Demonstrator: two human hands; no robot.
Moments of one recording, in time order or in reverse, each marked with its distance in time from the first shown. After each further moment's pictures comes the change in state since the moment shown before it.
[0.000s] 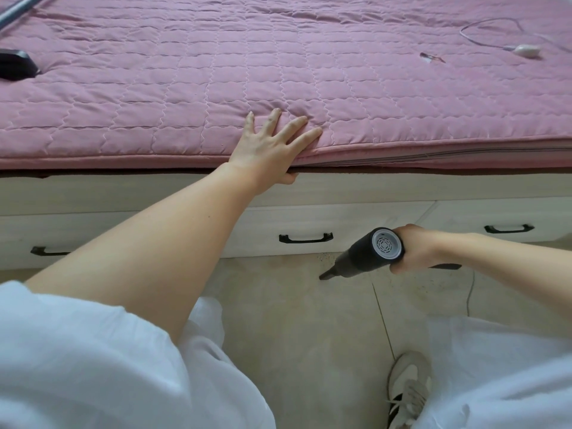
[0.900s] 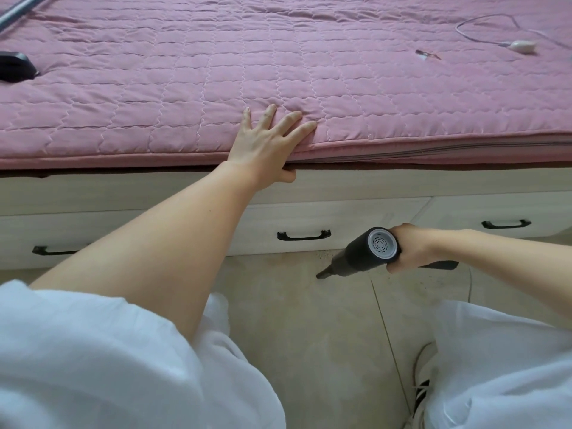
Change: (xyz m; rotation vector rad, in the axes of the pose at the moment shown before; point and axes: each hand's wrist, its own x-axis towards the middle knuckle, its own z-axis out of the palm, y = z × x) left_hand 0.001 0.004 -0.006 -0.055 0.023 -0.042; right_hand -0.004 0.000 0.004 0.005 -0.028 -0.016
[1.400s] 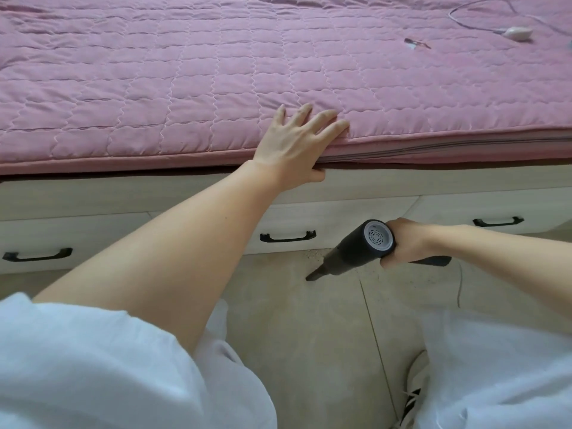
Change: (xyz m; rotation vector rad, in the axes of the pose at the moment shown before) left_hand 0.043 0.064 -0.006 -0.060 0.092 0.147; right_hand 0.014 0.035 -0.009 0.088 0.006 0.012
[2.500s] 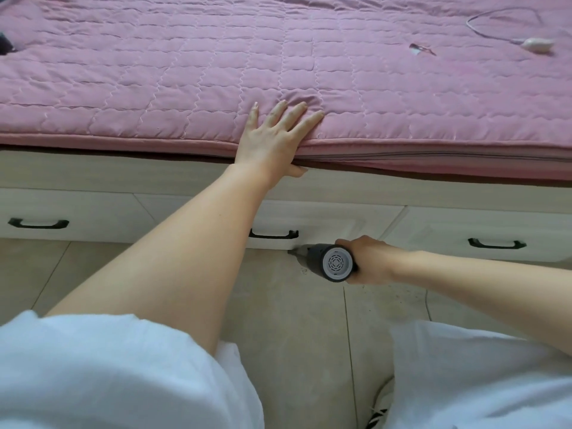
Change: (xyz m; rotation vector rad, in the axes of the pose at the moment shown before) left_hand 0.008 0.026 0.007 -0.051 -0.105 -0.342; right_hand 0.014 0.018 0.027 -0.119 0.006 -0.258
